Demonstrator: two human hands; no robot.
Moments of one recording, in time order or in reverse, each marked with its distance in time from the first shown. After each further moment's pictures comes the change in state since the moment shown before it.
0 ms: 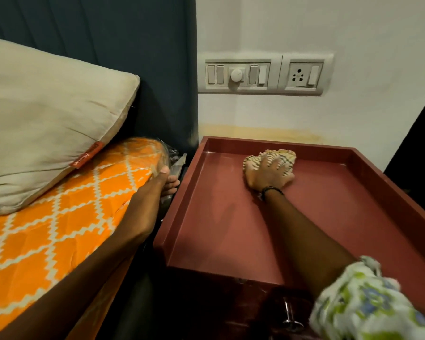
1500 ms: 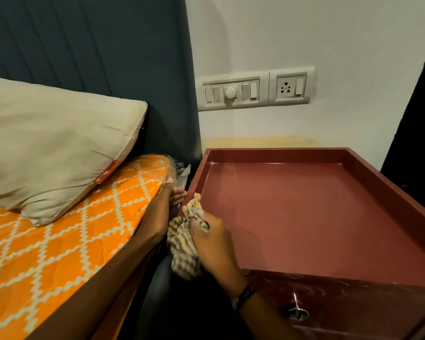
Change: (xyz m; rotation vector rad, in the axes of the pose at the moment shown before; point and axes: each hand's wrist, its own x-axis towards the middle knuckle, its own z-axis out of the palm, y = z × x) left_hand -0.011 0.003 0.001 0.029 -0.079 -0.016; right_hand -0.238 -0.042 -0.053 0.965 -0.281 -0.261
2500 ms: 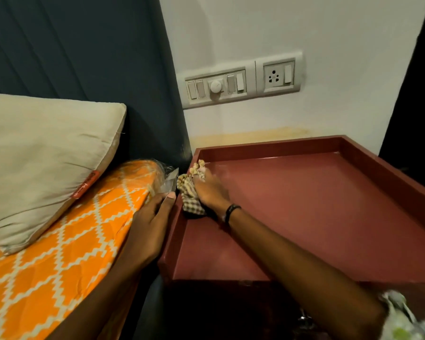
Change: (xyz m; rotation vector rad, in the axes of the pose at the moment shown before) left_hand -0.001 -0.011 -0.005 0.367 0.040 0.342; right_hand 0.164 0.037 0.008 -0.182 -0.034 0.057
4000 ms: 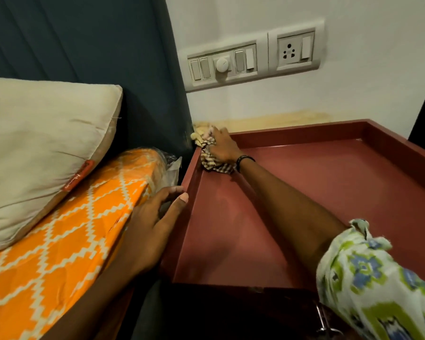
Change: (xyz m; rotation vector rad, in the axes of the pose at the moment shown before) left_hand -0.003 -0.003 0.001 0.201 -0.104 0.081; right_hand 0.129 0.014 -0.038 -0.279 -0.033 -0.336
